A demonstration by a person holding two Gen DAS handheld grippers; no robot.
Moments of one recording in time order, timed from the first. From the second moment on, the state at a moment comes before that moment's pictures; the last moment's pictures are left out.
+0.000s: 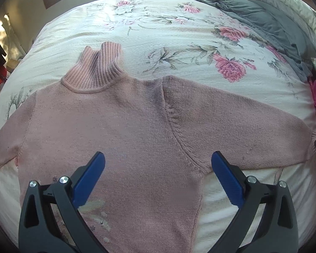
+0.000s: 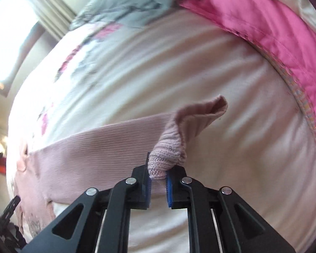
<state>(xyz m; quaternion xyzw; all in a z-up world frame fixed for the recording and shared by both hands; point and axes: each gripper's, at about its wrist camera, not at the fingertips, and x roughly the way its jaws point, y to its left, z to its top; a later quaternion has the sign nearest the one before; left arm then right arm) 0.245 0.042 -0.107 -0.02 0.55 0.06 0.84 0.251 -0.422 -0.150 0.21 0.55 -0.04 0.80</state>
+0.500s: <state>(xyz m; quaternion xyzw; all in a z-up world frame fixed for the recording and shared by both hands) 0.256 0.044 -0.109 -0.06 0.57 0.00 0.82 0.256 -0.273 -0.153 0.14 0.59 0.11 0.79</state>
